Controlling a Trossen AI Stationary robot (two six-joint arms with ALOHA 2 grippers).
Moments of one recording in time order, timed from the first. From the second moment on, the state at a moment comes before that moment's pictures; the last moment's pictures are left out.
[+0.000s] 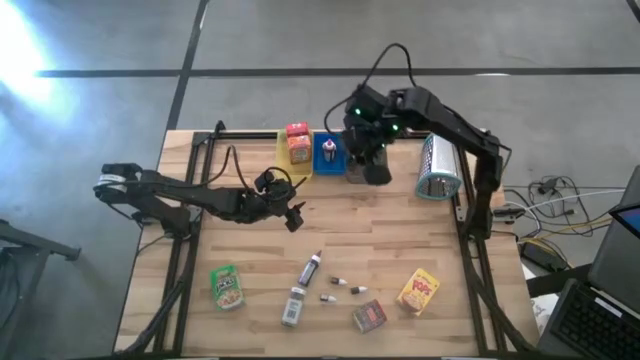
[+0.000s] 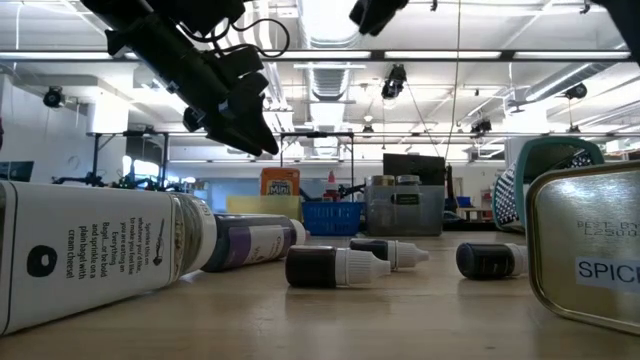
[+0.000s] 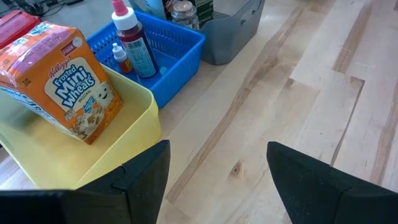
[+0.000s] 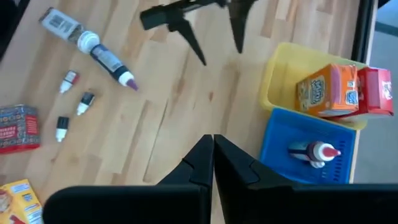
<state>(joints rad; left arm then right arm) -0.03 1.37 0.76 -0.08 -0.56 -0.36 -0.31 1.88 2.27 -1.48 -0.29 -0.50</state>
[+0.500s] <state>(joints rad) -0.03 1.37 0.76 -0.08 -0.56 -0.36 -0.06 1.58 1.84 -1.30 -0.06 -0.29</state>
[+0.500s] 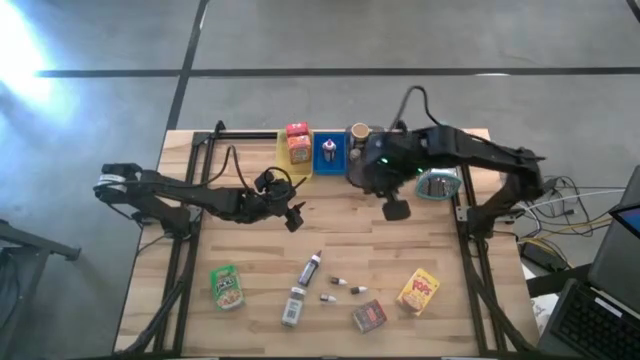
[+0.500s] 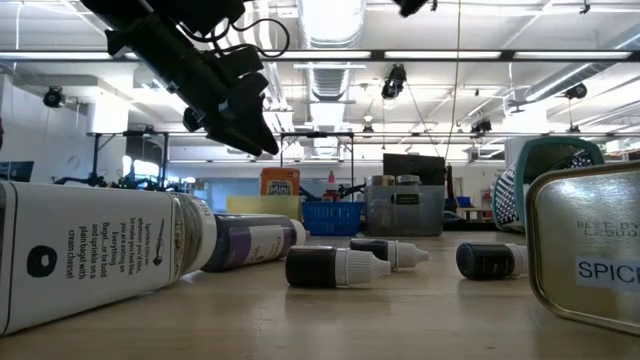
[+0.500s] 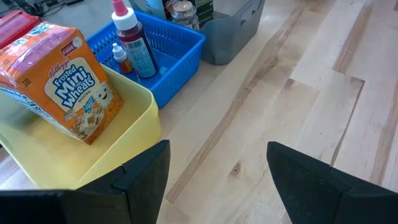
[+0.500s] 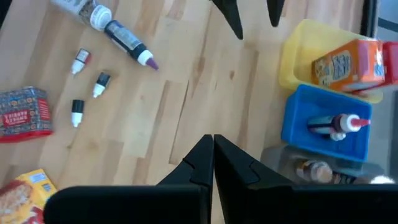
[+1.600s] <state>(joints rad) -0.03 1.37 0.76 -0.08 -0.56 -0.36 0.54 1.20 1.19 -0.82 0.37 -0.09</state>
